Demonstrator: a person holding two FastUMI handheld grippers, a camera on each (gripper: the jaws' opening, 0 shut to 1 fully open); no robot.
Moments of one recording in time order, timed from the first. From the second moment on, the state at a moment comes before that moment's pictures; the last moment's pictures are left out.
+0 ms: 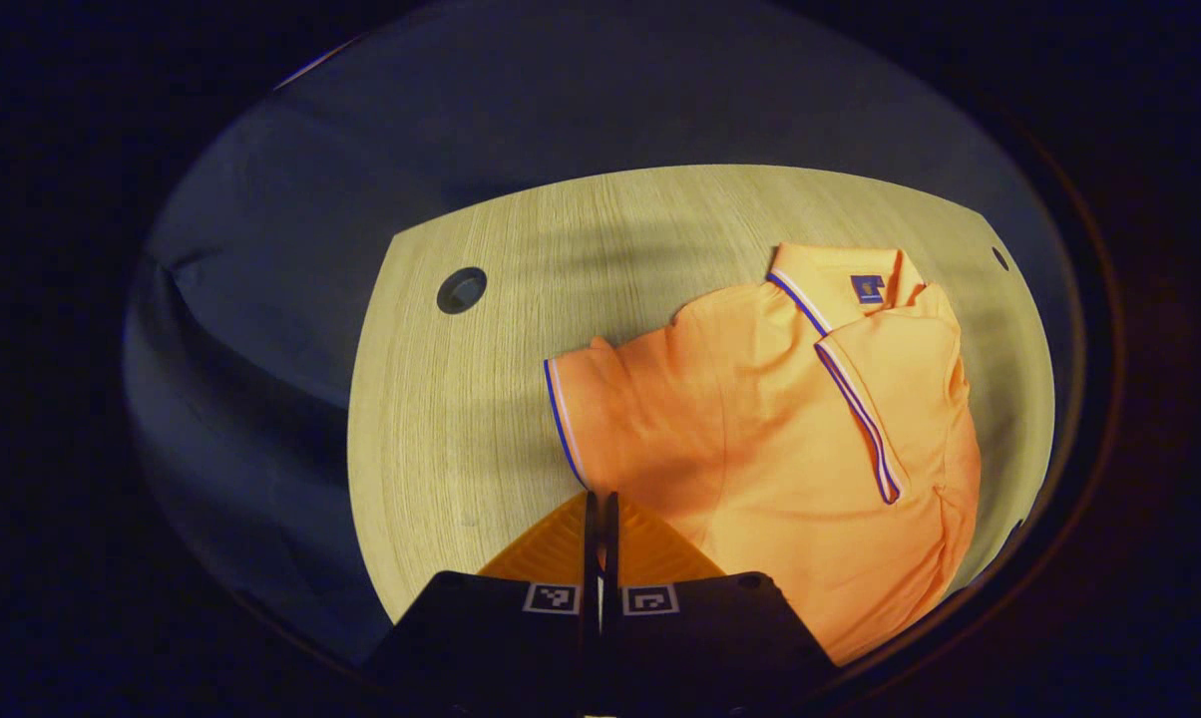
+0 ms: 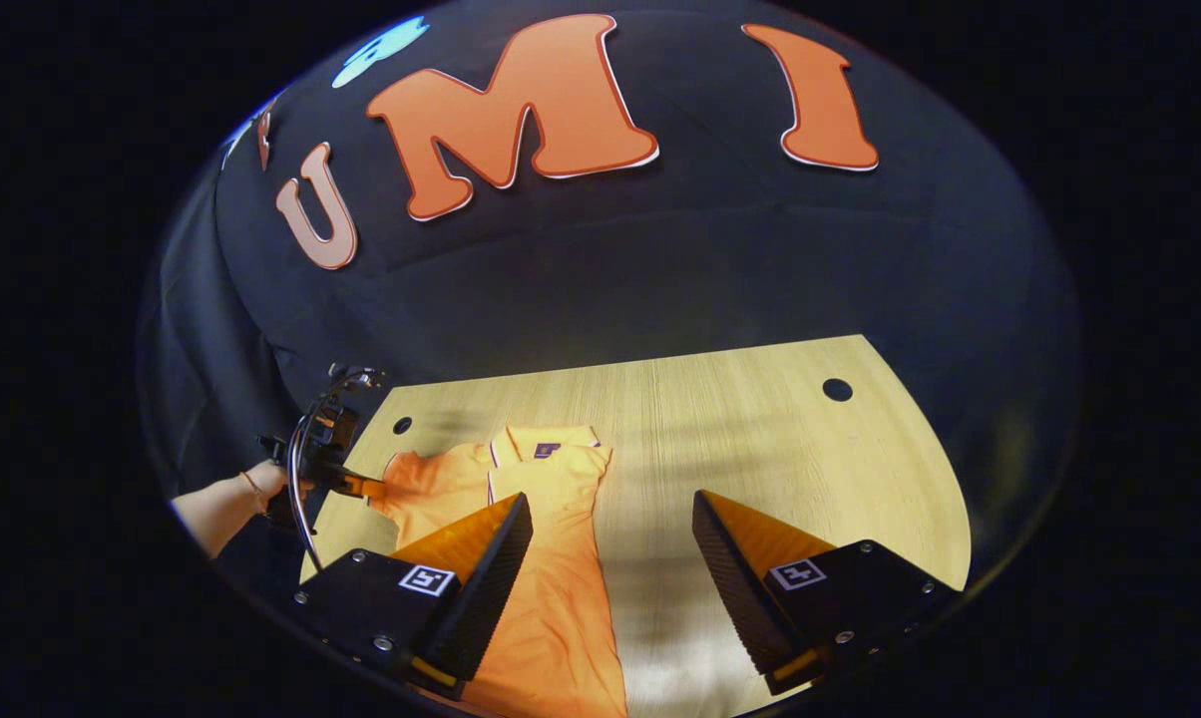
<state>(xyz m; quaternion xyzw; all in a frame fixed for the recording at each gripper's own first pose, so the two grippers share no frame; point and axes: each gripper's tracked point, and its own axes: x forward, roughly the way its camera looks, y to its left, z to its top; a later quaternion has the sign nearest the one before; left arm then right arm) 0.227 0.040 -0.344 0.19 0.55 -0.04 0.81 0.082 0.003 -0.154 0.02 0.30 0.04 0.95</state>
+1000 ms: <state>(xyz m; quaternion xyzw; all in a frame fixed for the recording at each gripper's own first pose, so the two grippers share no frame) 0.194 -0.171 -0.356 0.24 0.54 -0.14 0.80 0.035 -0.060 -0.130 0.04 0.28 0.01 0.96</state>
